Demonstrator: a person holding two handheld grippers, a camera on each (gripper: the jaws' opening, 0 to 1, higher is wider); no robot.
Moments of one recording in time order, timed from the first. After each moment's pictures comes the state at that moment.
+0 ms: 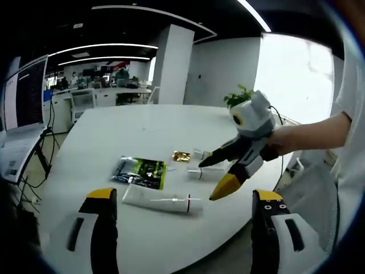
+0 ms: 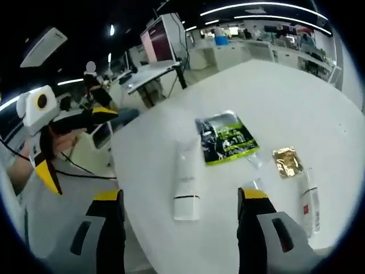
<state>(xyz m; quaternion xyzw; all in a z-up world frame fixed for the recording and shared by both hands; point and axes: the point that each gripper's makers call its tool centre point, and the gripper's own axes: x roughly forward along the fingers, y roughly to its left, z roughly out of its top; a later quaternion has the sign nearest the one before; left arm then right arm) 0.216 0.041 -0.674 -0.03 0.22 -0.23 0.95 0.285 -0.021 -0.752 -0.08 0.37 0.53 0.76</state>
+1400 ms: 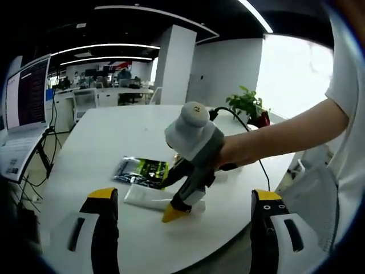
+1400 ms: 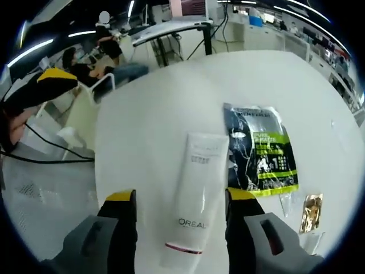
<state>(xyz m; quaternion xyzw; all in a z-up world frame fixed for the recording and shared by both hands) 0.218 0.046 -0.677 -0.04 0.22 -0.23 0.95 0.292 0.060 -0.816 -0.25 0.42 0.56 0.67</state>
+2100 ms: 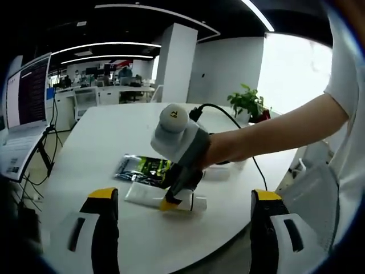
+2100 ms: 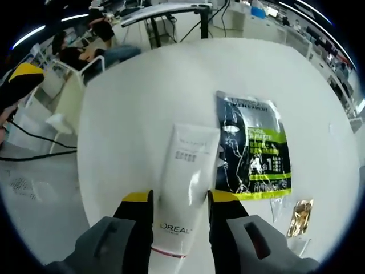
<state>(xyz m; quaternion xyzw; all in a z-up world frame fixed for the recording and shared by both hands) 0.219 0.049 -0.681 -0.03 0.23 -0.22 0.95 0.307 0.052 -0.829 -0.32 0.44 0.53 0.65</state>
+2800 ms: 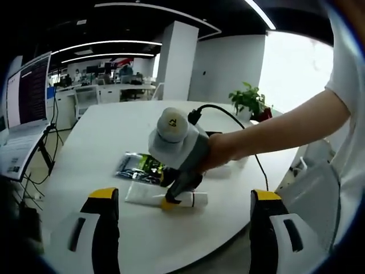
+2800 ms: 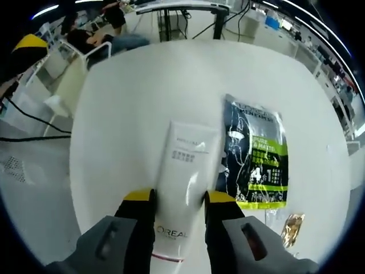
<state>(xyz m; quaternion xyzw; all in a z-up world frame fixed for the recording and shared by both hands) 0.219 0.049 -0.686 -0.03 0.24 -0.22 0.94 0.313 0.058 -0.837 -0.36 0.40 0.54 0.64</state>
